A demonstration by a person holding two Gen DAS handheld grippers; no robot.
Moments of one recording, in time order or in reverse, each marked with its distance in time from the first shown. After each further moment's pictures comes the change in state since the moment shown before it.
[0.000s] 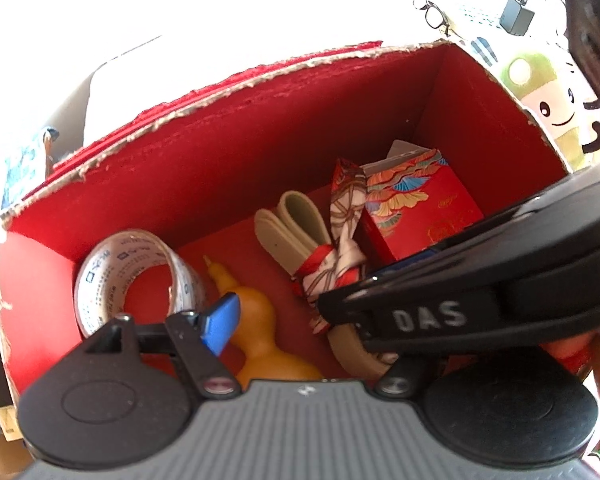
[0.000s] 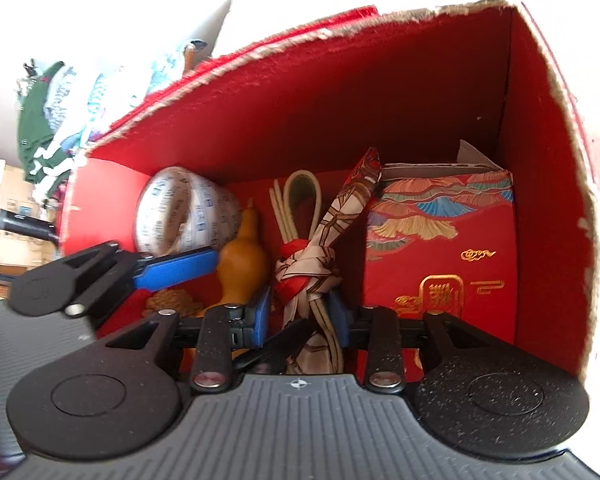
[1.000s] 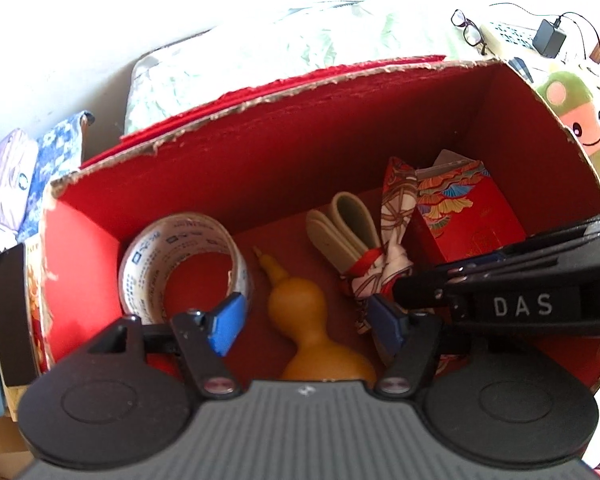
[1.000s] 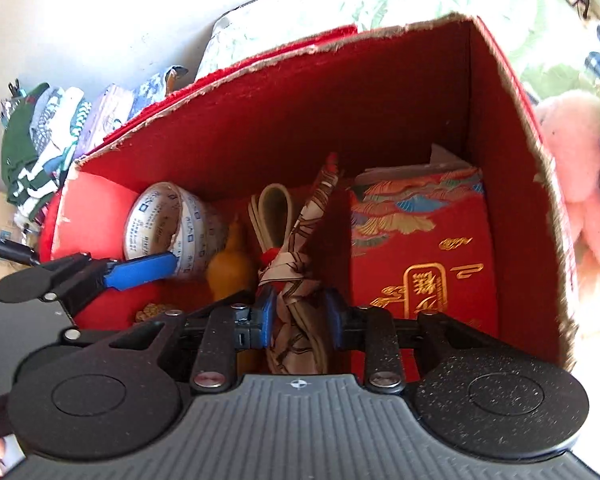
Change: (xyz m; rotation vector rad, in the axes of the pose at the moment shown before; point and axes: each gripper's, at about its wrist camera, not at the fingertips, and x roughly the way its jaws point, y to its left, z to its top) left arm -0.010 0.025 -0.011 -0.064 -0.029 0.060; right arm -0.013 0.002 -0.014 0.043 -0.096 -0.078
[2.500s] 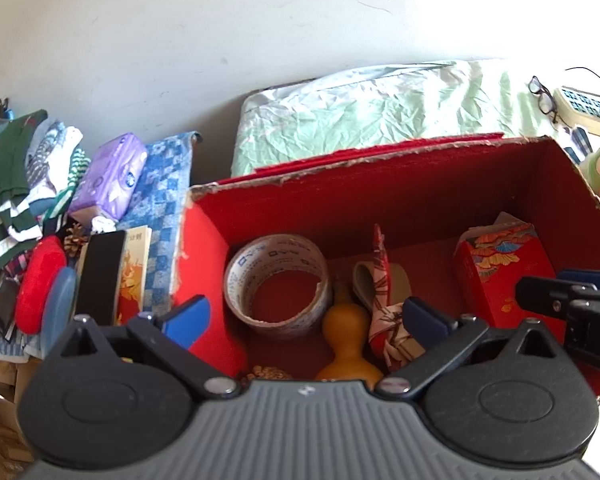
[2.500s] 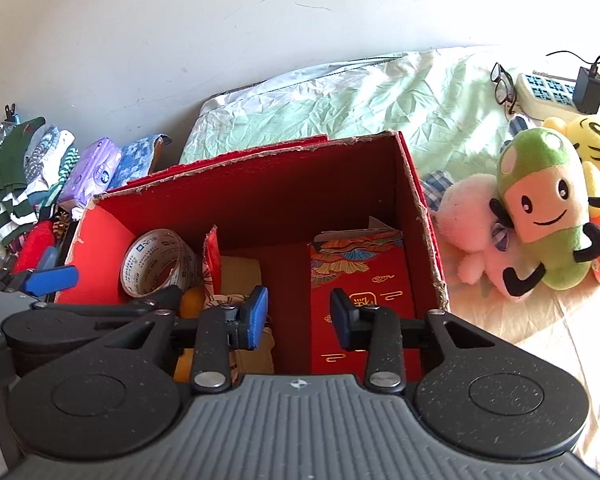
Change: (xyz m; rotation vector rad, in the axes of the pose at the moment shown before) left arm -0.052 0.001 -0.014 -0.180 -0.137 0.270; right arm -0.057 0.028 -0.038 -0.090 -0.297 -0.195
